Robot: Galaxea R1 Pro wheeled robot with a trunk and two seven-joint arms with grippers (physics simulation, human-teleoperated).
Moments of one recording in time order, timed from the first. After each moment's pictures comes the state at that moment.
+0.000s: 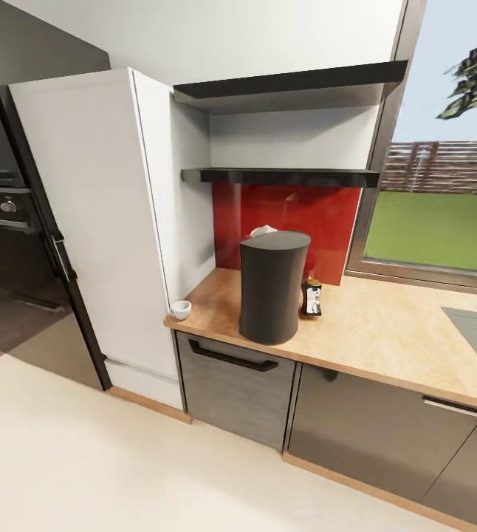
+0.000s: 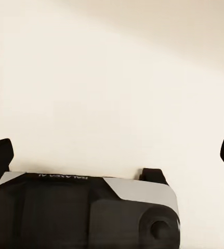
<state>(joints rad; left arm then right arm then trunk) 0.00 0.16 0.54 -0.14 -0.52 -0.13 0.17 -0.42 0.16 0.40 -0.02 -0.35 0.00 -0.13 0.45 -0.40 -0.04</state>
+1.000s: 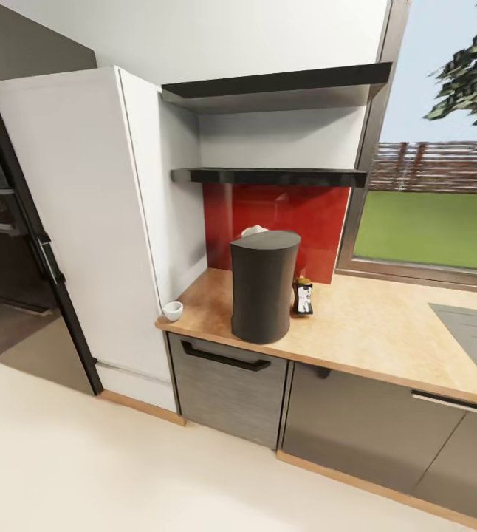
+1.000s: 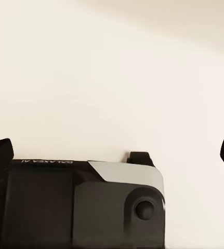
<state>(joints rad) 0.00 0.11 0.54 -0.09 -0.52 -0.13 0.18 -0.38 0.13 0.39 -0.02 -0.36 0.00 -0.13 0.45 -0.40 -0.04</state>
